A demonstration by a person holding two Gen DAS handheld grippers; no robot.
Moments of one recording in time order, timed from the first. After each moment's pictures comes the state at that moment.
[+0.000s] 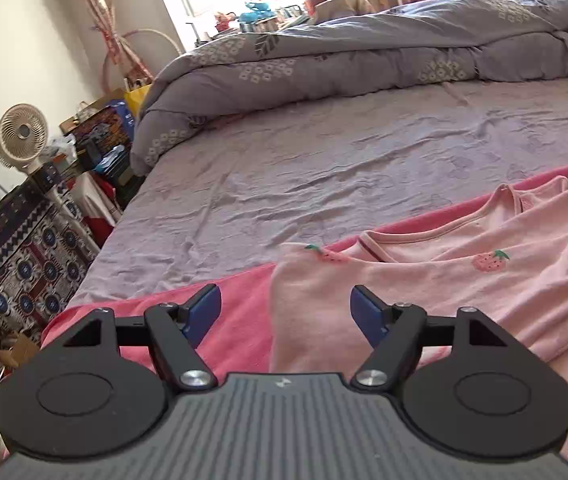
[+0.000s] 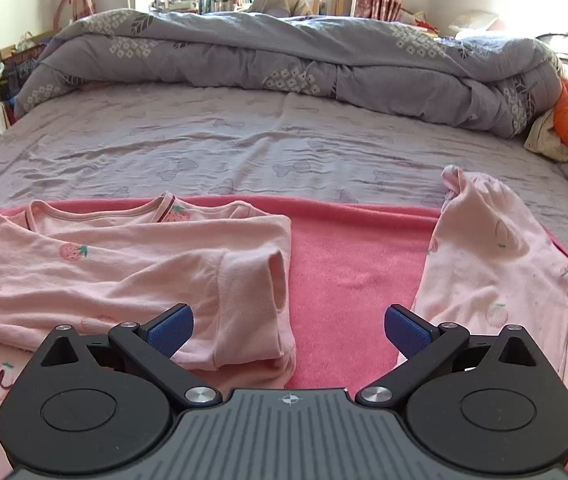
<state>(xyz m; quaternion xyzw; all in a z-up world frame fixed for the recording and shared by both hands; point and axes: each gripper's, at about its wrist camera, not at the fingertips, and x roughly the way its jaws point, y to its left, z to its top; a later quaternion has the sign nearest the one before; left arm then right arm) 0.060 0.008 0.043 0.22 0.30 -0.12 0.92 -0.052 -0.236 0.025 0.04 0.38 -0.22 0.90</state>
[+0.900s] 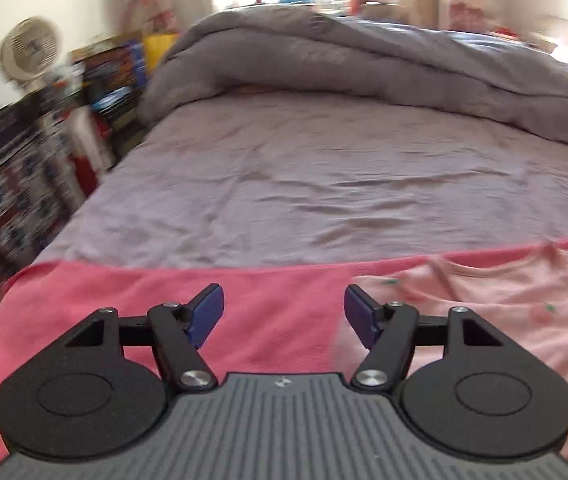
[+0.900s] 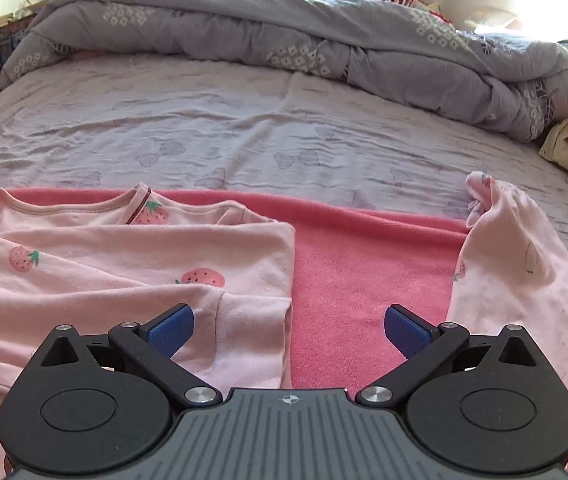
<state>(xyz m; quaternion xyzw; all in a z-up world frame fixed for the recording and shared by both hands) 0.115 0.071 0.040 0.12 0.33 -0.18 0.92 0.003 -0.256 0.000 0.03 0.42 -0.21 0.88</state>
